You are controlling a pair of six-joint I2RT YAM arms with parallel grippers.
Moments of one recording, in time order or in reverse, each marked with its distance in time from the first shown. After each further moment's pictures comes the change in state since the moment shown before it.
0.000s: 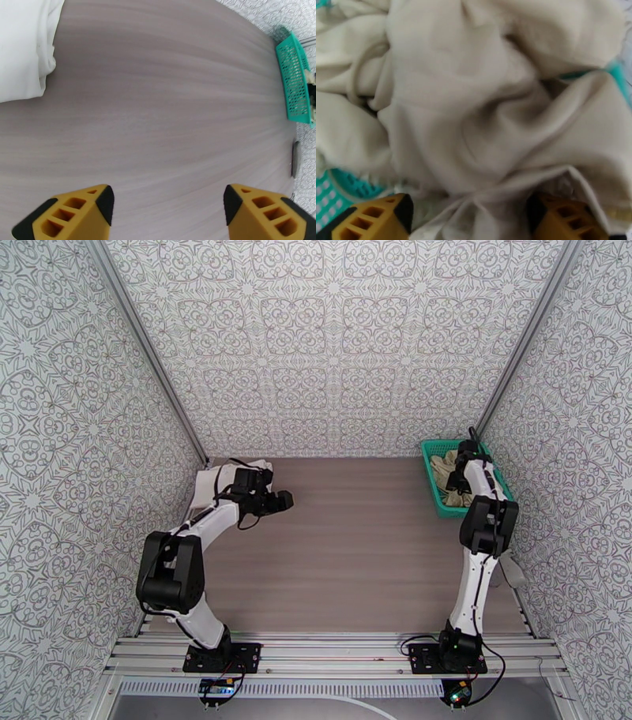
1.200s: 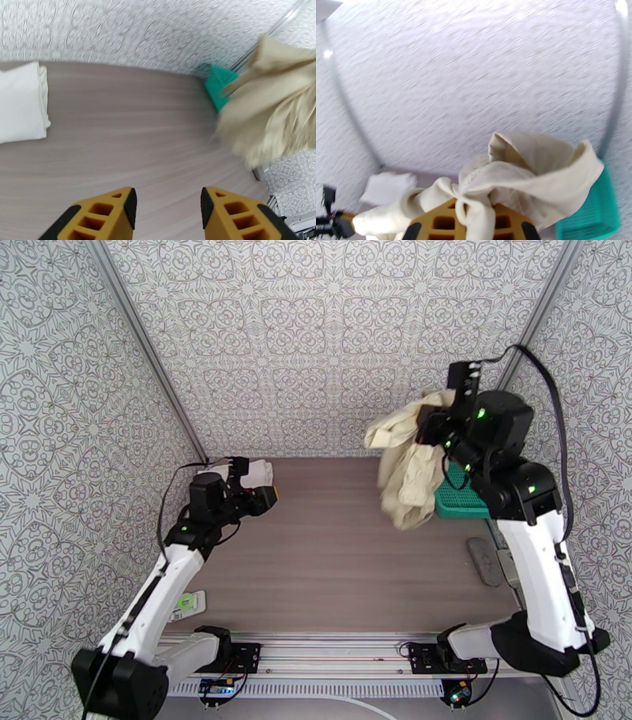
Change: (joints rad) left arm -0.012 -0.628 -0.155 -0.008 0.068 -0.031; right arm 0.718 -1.044 -0.214 0.179 -0.233 0.098
